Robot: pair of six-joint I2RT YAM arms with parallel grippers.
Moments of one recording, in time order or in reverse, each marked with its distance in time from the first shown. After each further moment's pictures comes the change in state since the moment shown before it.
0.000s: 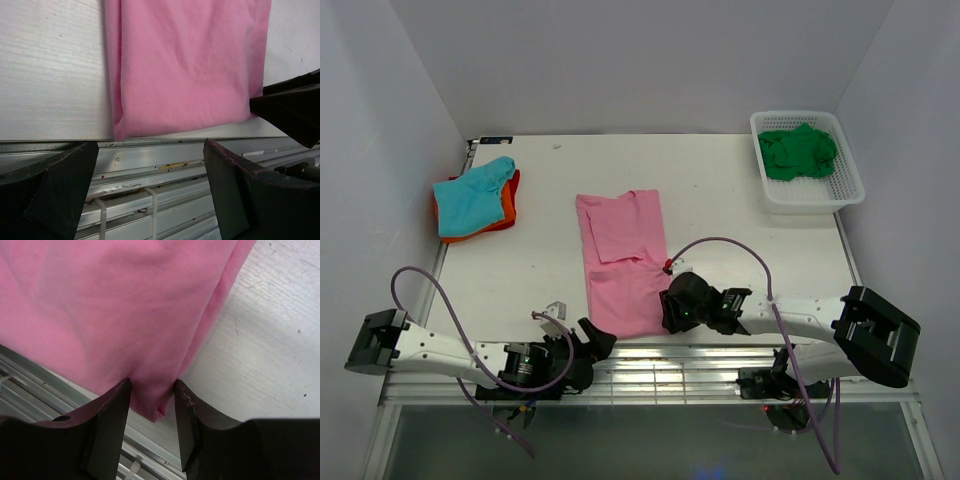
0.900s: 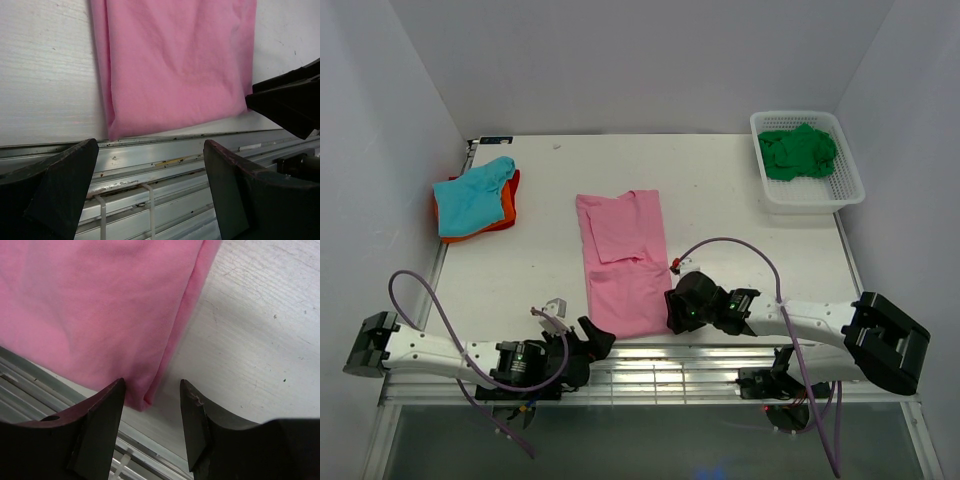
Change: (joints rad) left arm 0.006 -0.071 0.040 -0.081 0.011 0.101; right arm -0.032 -0.059 -0.033 -0.028 -0.004 -0.003
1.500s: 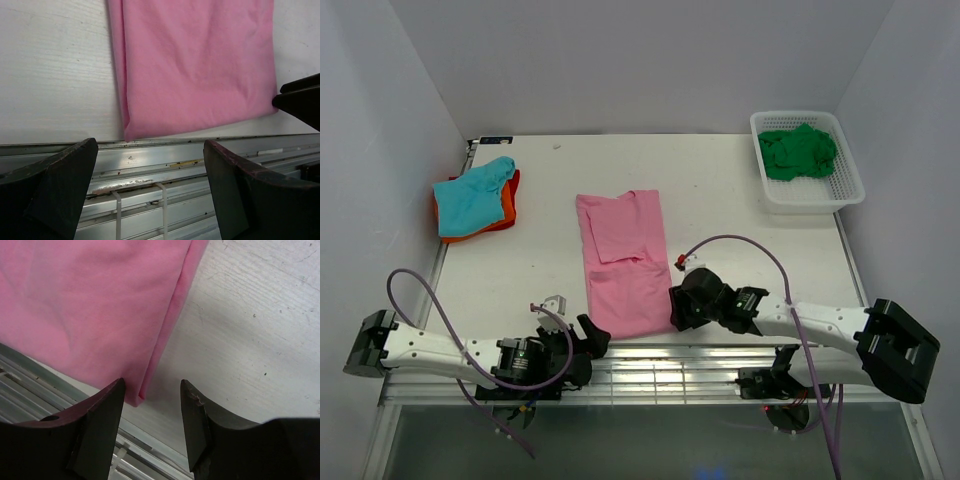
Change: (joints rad) left arm 0.003 0.063 0.092 -0.156 0.001 -0.008; right arm -0.033 -0.072 0.000 -0.047 -0.006 -0.023
